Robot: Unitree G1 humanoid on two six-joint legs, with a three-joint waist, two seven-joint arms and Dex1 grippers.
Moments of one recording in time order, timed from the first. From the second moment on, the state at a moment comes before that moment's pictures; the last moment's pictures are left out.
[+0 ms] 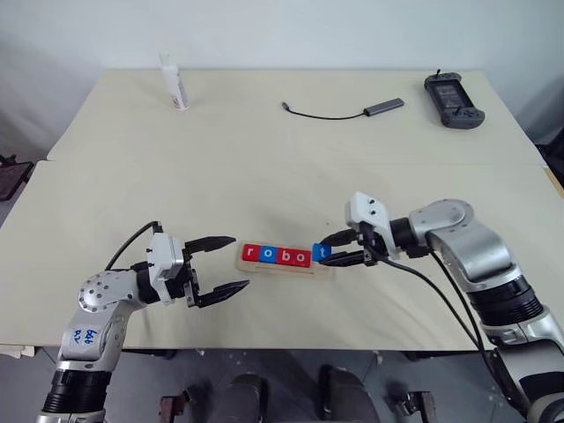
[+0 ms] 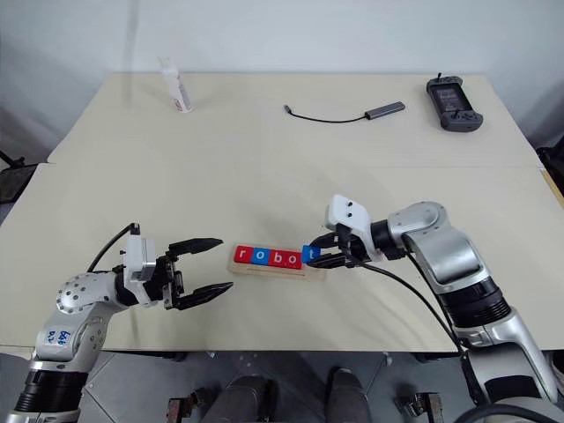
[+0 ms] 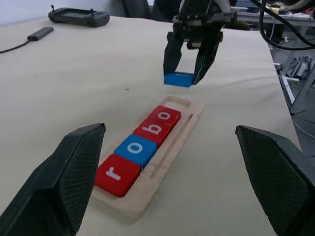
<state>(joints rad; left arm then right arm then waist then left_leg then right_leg) -0.11 0.57 0.12 -0.15 -0.49 0.09 -1.06 -0.67 -0.66 0.29 -0.04 0.22 0.63 1.23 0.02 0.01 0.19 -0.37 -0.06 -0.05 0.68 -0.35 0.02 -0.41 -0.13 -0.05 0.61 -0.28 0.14</state>
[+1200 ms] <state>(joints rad) -0.09 0.57 0.14 -0.14 -0.49 0.06 -1.07 -0.65 -0.67 0.26 0.09 0.19 0.50 1.15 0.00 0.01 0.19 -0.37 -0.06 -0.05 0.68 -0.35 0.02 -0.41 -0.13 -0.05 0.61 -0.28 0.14</state>
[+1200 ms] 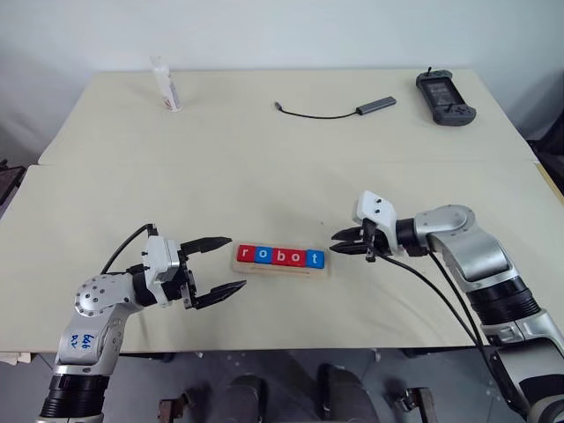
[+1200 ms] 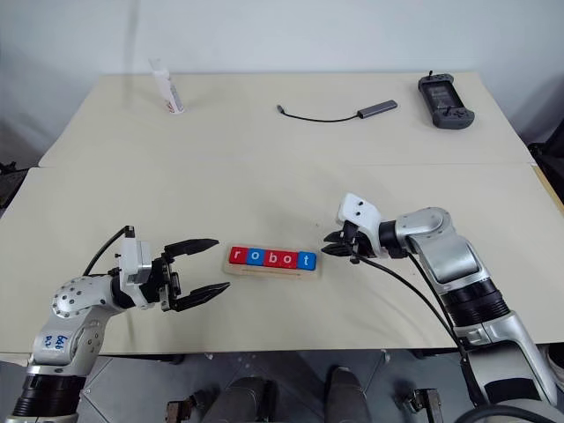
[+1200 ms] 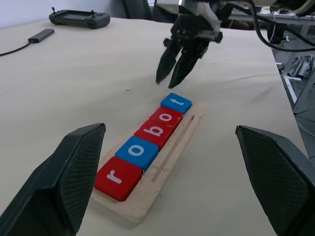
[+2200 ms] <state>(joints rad) -0.11 0.58 0.14 -0.12 -0.49 0.06 -1.10 -0.48 -0.71 0.08 -0.02 0.28 0.35 1.18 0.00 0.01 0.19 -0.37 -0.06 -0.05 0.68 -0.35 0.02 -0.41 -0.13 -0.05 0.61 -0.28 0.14</state>
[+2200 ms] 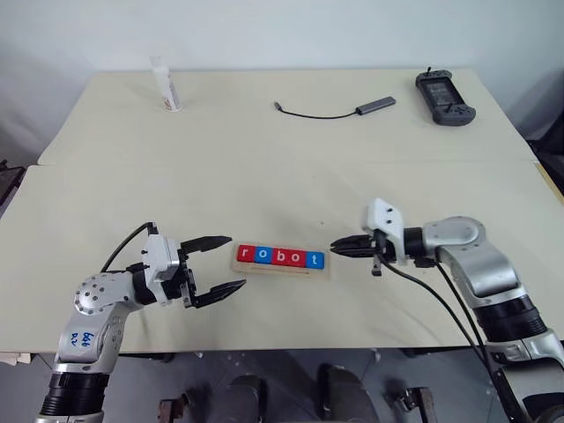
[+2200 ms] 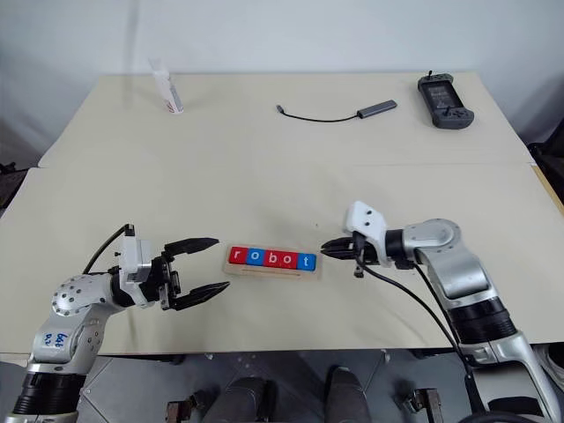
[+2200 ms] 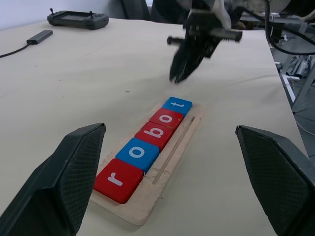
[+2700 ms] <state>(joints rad) -0.13 0.74 0.22 0.06 -0.47 0.04 -1.16 -0.13 -0.81 -0.28 -0.09 0.51 0.15 1.30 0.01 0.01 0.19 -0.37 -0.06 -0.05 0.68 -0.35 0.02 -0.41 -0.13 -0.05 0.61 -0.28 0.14</state>
